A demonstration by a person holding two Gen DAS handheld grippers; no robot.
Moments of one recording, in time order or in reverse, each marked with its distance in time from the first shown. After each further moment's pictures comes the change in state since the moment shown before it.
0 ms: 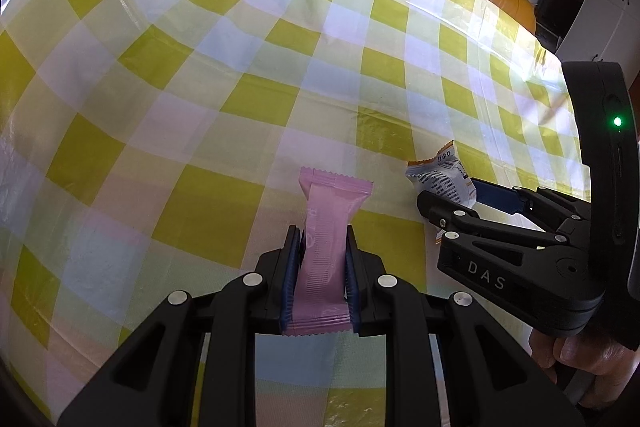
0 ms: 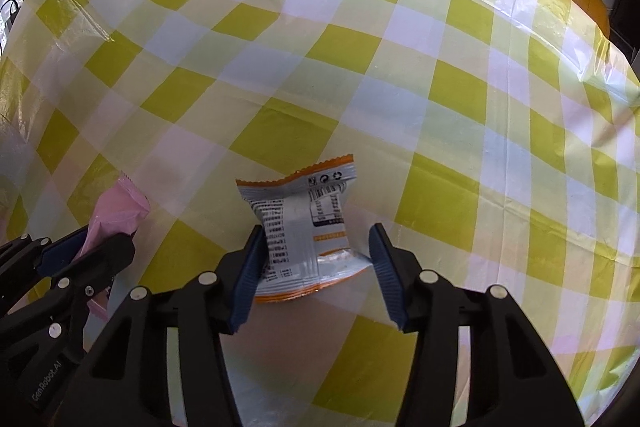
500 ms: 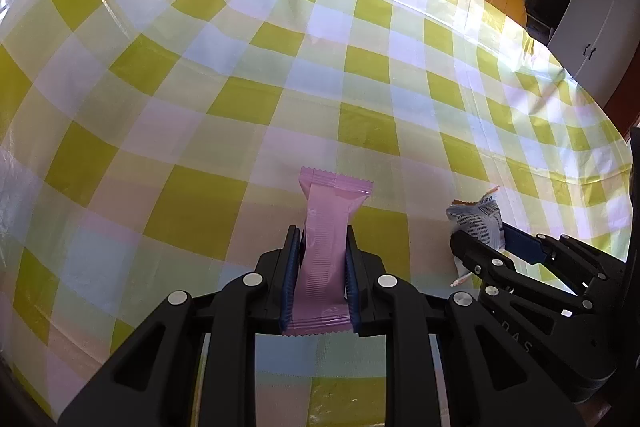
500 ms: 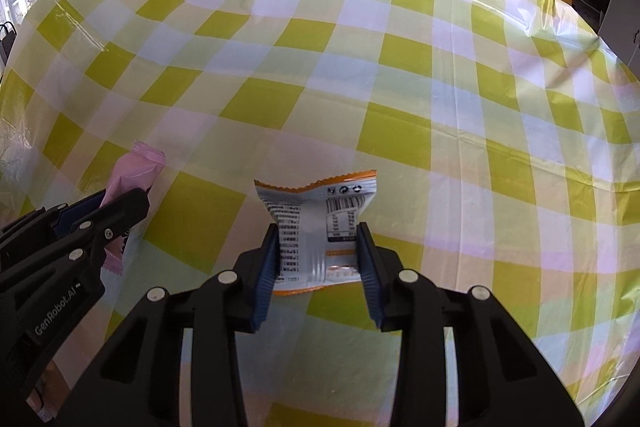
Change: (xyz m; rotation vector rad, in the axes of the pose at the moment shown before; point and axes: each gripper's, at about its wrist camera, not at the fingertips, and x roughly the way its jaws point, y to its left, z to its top) left arm -0.006 -0.011 -0.005 0.040 -0.006 -0.009; right arm -0.035 -0.009 -0.046 0.133 -0.022 -0.050
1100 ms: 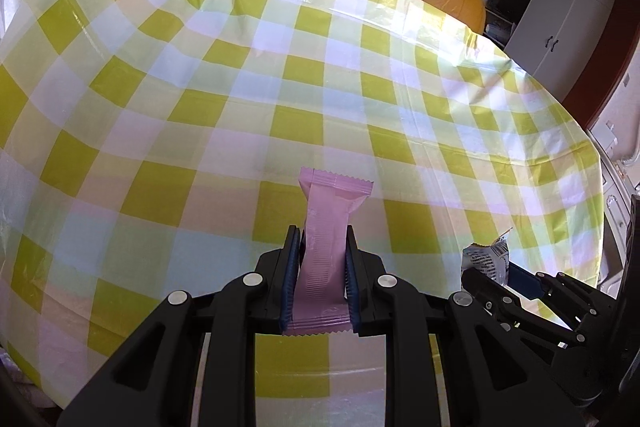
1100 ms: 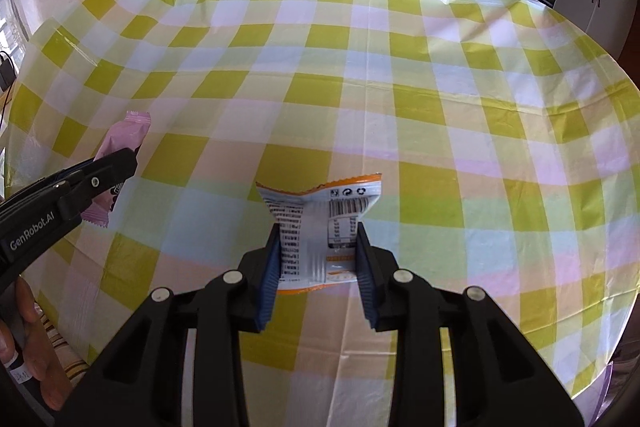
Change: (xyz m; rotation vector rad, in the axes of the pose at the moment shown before) left arm -0.048 -0.039 -0.023 0.067 -0.017 -0.127; right arm -0.070 -0.040 -0.066 0.126 -0.026 -0.071
